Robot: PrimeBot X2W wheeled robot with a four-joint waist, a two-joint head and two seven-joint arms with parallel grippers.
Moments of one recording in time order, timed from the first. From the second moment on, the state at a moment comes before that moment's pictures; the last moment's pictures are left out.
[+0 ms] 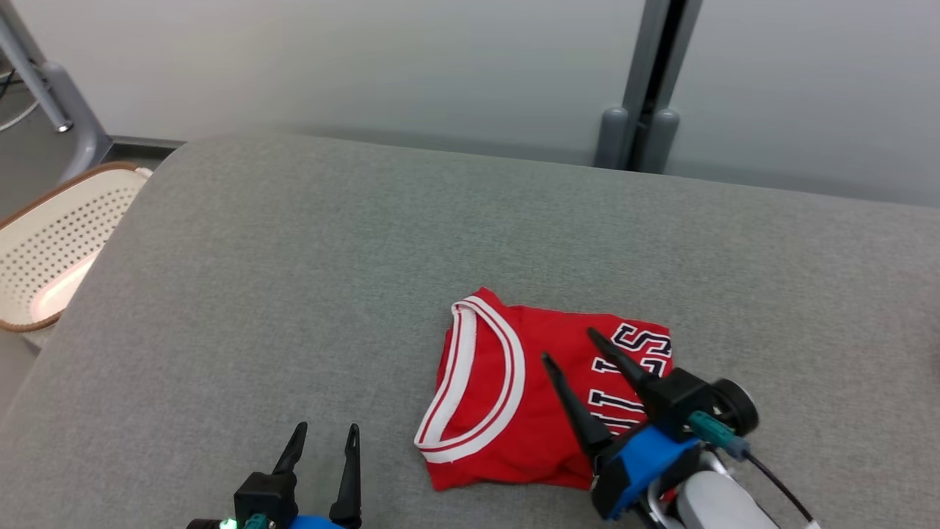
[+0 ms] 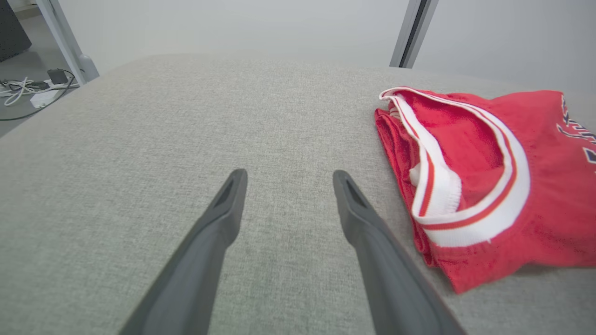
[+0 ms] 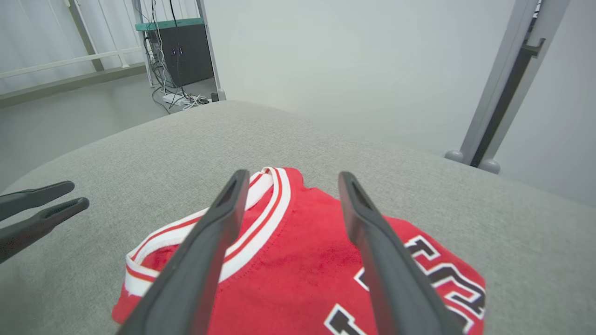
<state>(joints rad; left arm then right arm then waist) -0.02 0.05 -0.21 0.48 -0.17 -0.04 -0.26 -0.33 -0.05 0.42 0.51 0.15 0.13 -0.26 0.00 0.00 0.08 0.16</state>
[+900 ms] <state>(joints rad) 0.05 0.05 -0.16 0.39 -0.07 -0.06 -0.26 -0.11 -0.05 0.09 0.54 0.16 0.13 -0.26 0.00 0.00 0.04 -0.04</state>
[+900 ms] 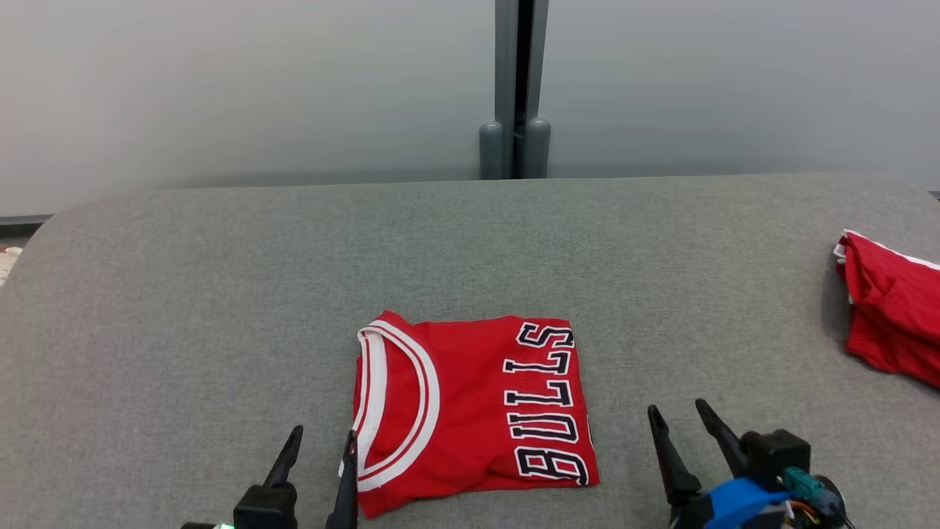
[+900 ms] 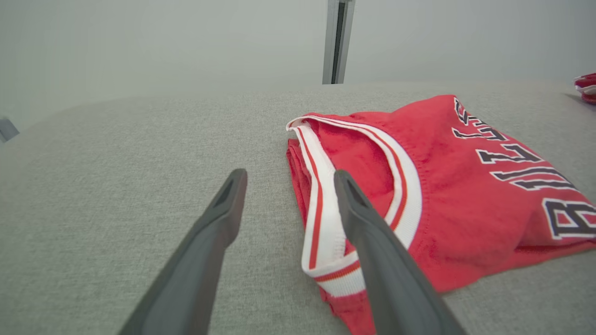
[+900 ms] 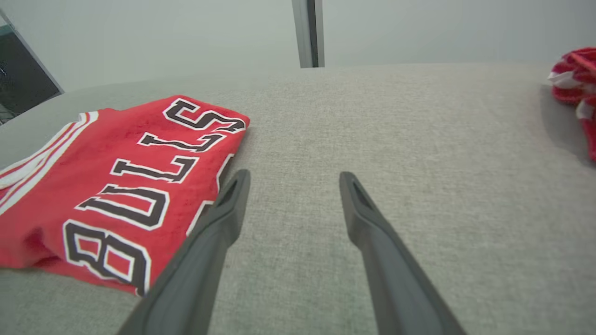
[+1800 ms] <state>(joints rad) 0.03 0.05 -0.15 0.39 -0.10 -0.08 -0.26 -0.43 -0.04 0.22 1.00 0.25 0.14 -0.27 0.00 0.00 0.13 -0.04</state>
